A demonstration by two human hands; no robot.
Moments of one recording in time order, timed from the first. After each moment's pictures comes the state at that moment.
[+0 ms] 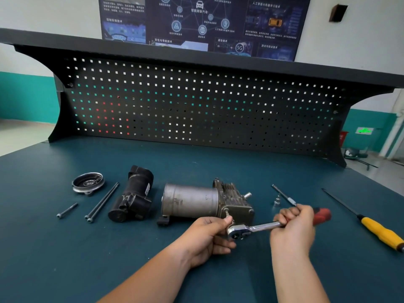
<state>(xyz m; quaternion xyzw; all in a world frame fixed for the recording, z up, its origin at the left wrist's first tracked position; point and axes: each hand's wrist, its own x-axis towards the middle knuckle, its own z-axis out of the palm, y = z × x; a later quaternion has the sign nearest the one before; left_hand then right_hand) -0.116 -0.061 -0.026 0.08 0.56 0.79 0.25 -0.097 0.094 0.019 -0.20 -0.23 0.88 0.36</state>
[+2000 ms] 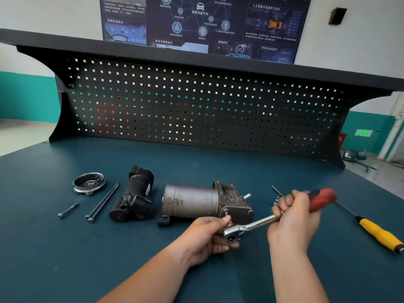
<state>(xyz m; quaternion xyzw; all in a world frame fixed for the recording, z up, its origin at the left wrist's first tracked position) -0.114 -0.062 -0.021 0.09 0.55 0.79 0.26 -0.091 0.078 0.040 -0.10 -0.33 0.84 0.41</state>
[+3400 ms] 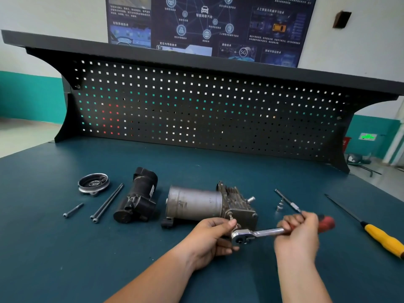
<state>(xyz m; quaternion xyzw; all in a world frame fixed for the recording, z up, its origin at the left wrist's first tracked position) -0.113 -0.060 -0.022 0.09 0.57 0.78 0.24 -0.093 0.095 0.018 -0.19 -0.24 0.89 0.33</state>
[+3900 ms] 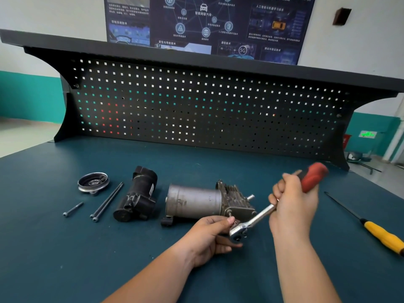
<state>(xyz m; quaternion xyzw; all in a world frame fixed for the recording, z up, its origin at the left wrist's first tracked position) -0.114 -0.063 -0.021 0.09 0.55 0.79 0.25 -0.094 0.068 0.065 -0.04 -0.43 0.81 0.39</state>
